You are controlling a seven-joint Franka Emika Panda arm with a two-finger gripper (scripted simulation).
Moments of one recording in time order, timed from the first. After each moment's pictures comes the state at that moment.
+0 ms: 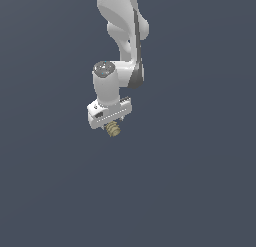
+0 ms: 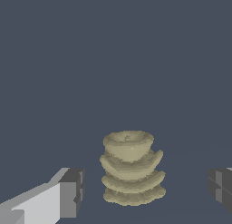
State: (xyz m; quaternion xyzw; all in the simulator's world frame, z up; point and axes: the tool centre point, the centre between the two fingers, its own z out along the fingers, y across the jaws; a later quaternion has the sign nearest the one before) arm -0.071 -0.075 0.103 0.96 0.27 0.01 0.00
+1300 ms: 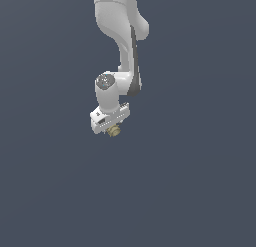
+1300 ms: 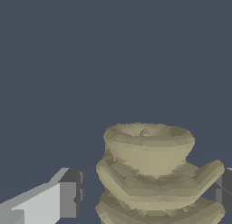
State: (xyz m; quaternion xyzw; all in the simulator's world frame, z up) arm -0.088 -0.080 0.048 0.95 0.31 0.00 0.00
